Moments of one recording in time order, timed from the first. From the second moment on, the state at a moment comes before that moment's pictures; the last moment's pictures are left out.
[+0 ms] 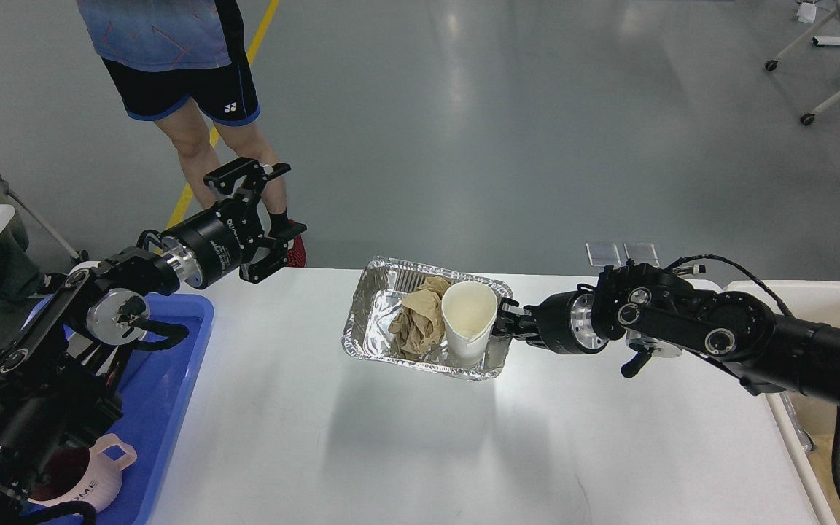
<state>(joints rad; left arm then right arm) -0.57 0.15 -1.29 -0.96 0.62 -0.44 0.25 1.04 -0.34 -0.02 1.09 -0.58 0.26 -0.19</state>
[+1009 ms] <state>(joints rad) -0.52 0.10 -1.38 -0.77 0.42 -0.35 0.02 0.87 -0.87 0.28 1.20 -0.56 0.28 -0.19</state>
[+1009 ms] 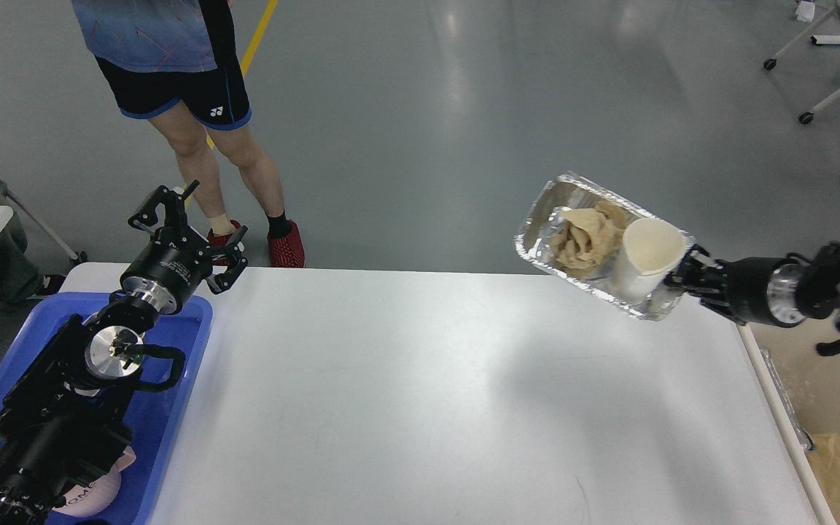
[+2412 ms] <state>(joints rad) -0.47 0.09 -1.37 -0.77 0.42 -0.35 0.02 0.49 -0.70 0.58 0.27 -0.32 0.27 -0.19</state>
